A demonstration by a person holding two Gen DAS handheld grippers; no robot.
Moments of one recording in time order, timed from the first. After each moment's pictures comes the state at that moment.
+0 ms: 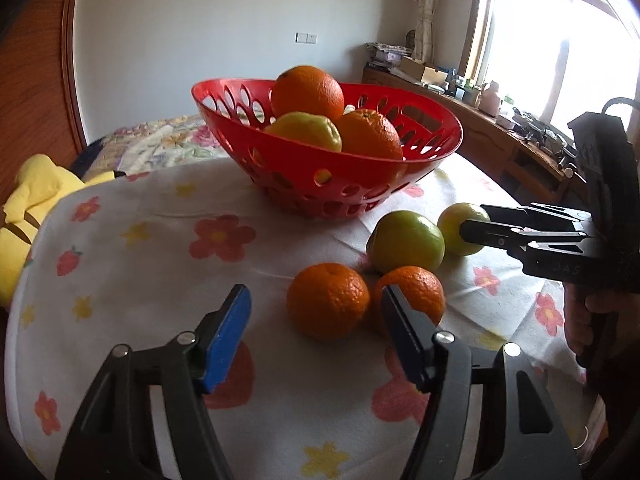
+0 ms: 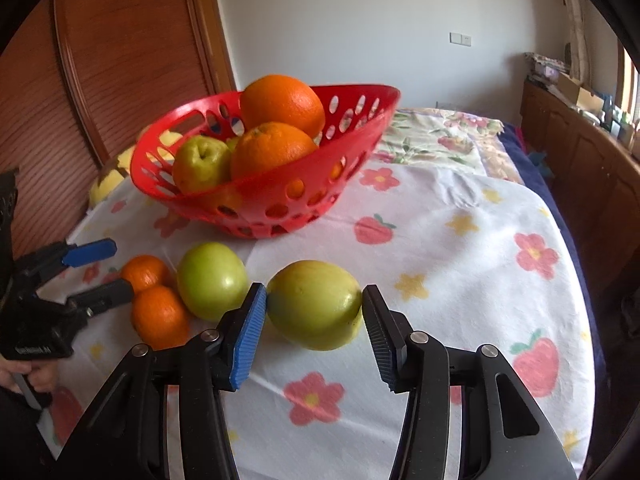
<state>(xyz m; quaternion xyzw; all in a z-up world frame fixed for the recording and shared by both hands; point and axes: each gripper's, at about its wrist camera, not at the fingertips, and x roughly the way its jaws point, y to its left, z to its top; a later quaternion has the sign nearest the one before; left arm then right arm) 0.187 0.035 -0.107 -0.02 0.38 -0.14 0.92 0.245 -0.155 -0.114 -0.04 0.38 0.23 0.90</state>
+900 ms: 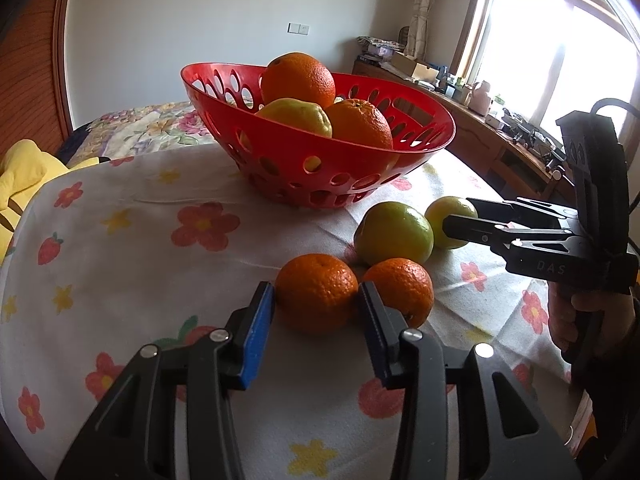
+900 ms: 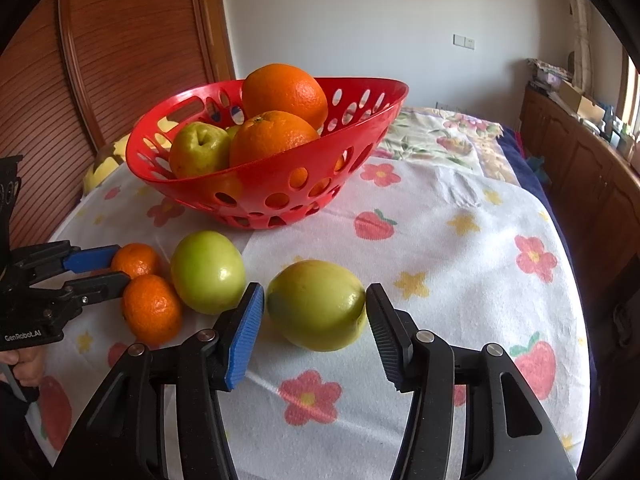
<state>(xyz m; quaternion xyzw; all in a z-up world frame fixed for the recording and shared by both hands) 0.187 0.035 -0.110 -0.04 0.39 -0.17 0.91 0.248 -0.147 -0.118 -0.06 0.38 0.23 0.90</state>
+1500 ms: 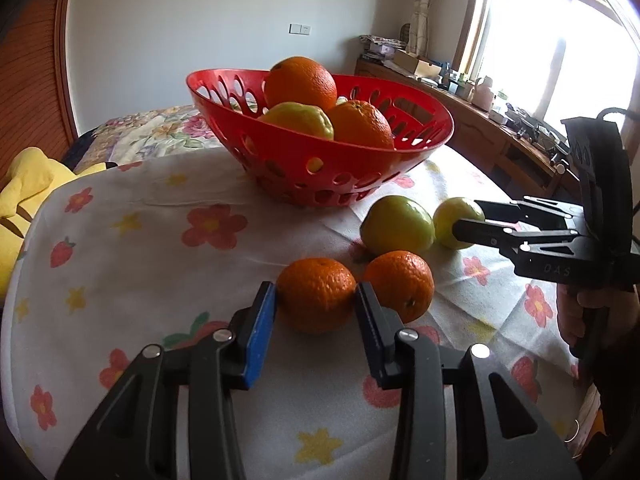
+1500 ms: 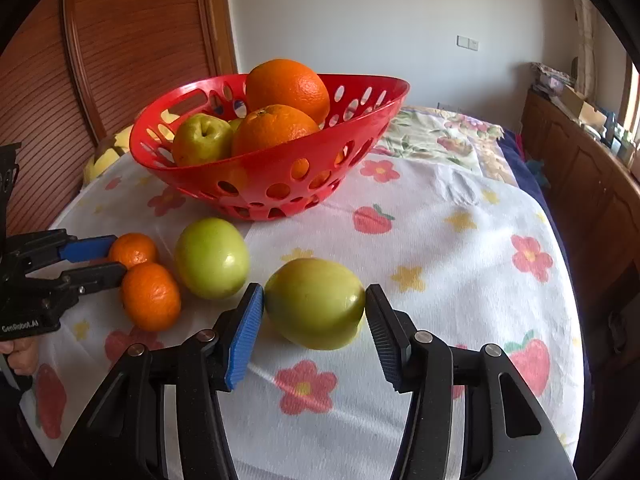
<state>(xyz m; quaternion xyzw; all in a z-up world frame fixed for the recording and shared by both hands) 0.182 0.037 -0.102 -0.03 0.39 -0.16 0.91 0.242 -0.151 -0.119 -0.07 0.38 0.23 0.89</state>
